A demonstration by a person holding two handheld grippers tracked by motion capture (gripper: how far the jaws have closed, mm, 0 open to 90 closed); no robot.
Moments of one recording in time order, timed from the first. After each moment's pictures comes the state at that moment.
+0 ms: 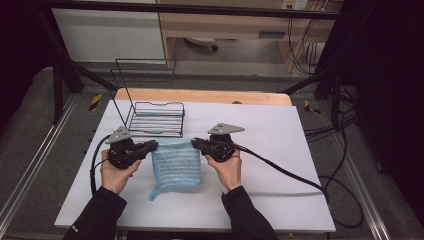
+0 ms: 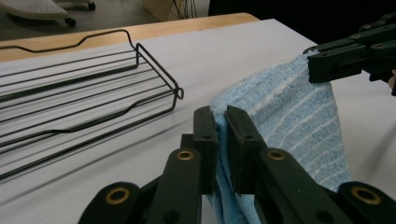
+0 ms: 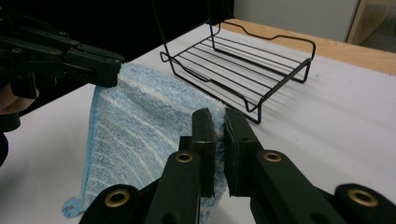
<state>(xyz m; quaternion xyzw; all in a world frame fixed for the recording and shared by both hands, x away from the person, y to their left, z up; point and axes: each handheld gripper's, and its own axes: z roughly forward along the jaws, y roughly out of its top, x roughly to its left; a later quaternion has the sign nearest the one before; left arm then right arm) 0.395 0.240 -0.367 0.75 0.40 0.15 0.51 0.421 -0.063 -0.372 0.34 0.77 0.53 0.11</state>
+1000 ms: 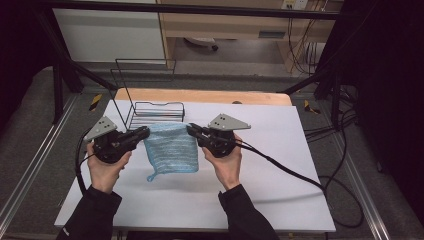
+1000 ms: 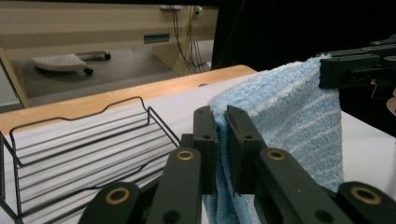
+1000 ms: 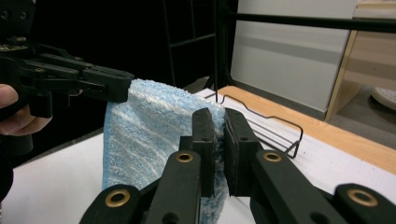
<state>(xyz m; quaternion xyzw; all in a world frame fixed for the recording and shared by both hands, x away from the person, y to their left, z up) 0.379 0.248 -0.314 0.71 0.37 0.21 0.56 0.400 -0.057 -0.314 0.29 0.73 0.60 0.19</state>
